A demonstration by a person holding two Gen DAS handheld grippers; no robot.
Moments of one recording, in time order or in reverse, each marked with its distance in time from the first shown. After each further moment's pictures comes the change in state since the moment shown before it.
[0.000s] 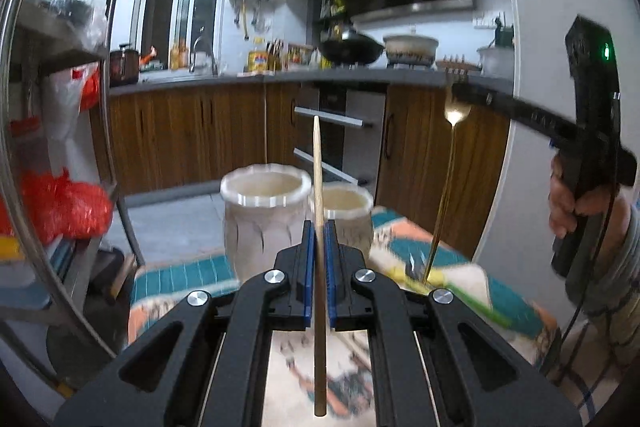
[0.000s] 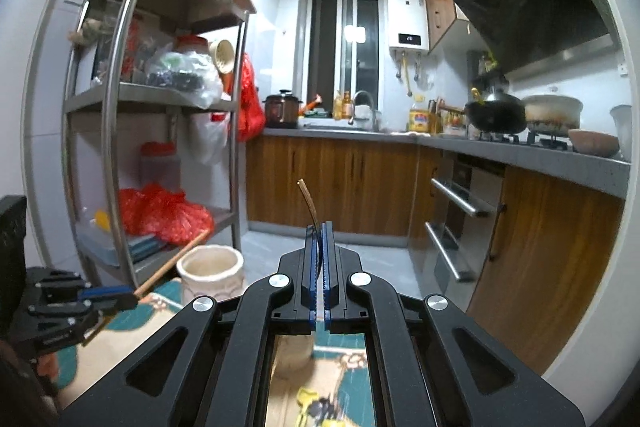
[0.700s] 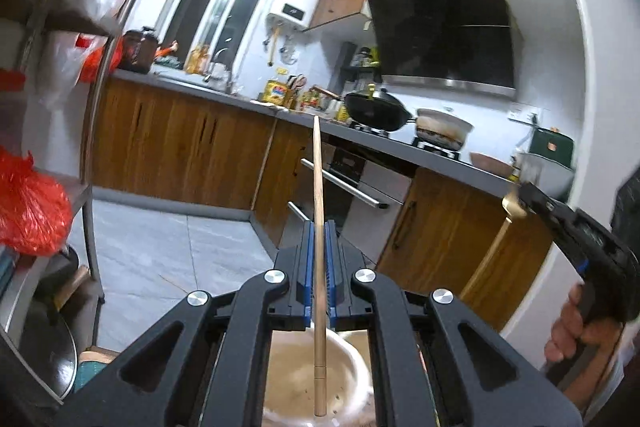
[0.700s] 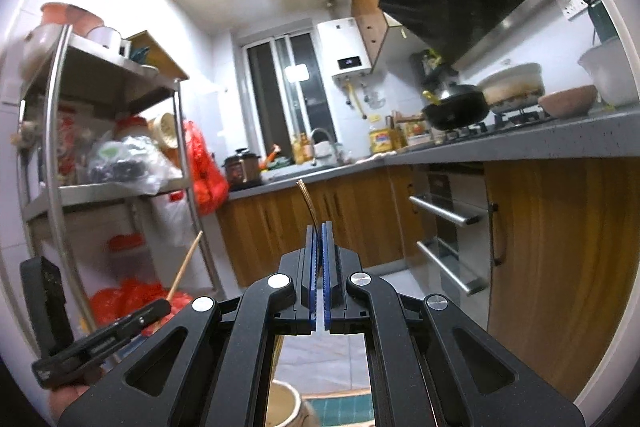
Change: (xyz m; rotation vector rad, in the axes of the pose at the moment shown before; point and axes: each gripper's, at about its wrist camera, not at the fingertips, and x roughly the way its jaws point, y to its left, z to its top) left arm 0.101 0.070 0.069 -0.274 -0.152 -0.045; right arm 0.054 -0.052 0.020 0.279 -0.171 -0.105
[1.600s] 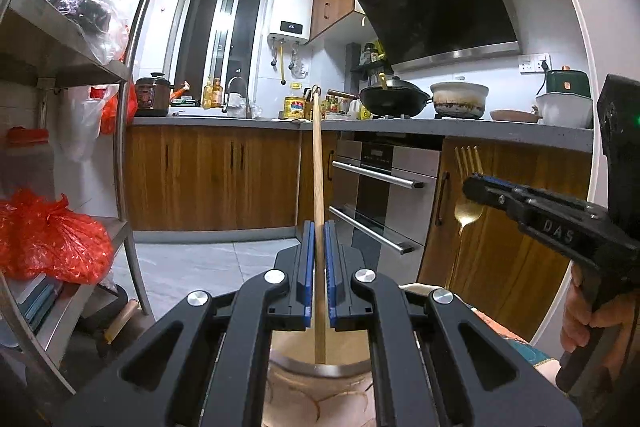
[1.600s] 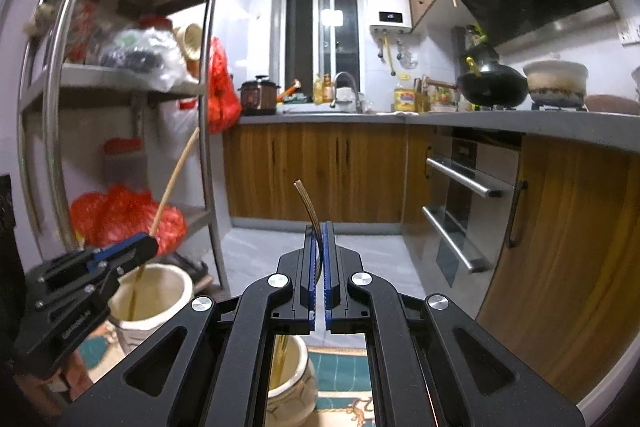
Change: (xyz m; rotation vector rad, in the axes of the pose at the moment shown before) left arm -0.012 -0.016 -0.047 0.218 -0.059 0.149; right arm 0.044 0.046 -0.063 -0.235 0.206 0.020
